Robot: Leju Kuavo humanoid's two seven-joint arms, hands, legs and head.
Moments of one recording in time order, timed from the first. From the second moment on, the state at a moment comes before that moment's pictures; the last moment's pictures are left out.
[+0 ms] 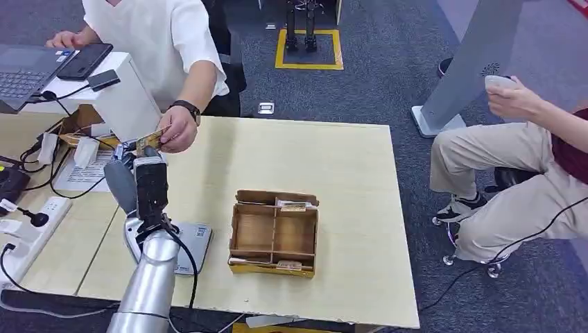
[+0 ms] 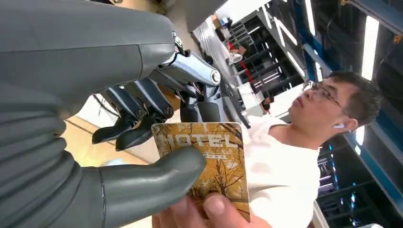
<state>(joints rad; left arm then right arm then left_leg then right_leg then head) -0.39 -0.24 -0.03 -1.26 -0.62 0.70 -0.28 -0.11 0.02 1.43 0.01 -1.39 -0.69 -0.15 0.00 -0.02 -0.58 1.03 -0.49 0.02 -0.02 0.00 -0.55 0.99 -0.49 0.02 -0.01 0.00</state>
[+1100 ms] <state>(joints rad) -0.22 -0.15 -0.15 -1.47 -0.13 0.42 -0.53 -0.09 0.03 1.42 0.01 -1.46 -0.69 -0.21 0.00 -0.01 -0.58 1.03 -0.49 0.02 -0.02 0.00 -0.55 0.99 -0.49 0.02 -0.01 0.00</state>
